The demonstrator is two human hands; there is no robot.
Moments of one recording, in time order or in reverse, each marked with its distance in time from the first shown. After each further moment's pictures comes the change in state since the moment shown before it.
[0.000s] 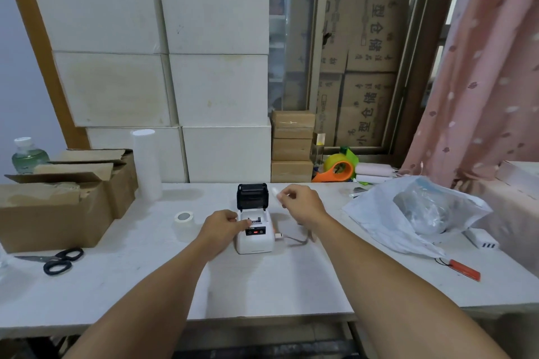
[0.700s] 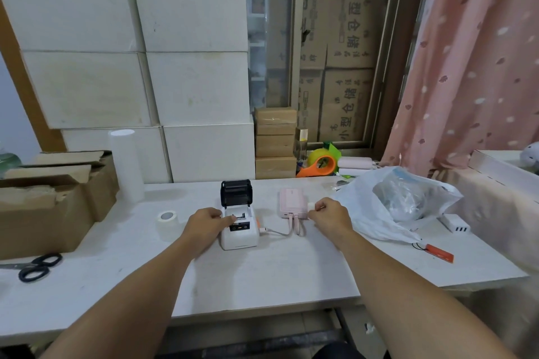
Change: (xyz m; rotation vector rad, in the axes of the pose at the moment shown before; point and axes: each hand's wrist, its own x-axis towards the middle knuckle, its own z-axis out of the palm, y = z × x) left_hand 0.000 0.000 0.003 0.013 0.043 -0.033; right_hand -0.028 0.080 -0.048 -0.027 0.177 0.296
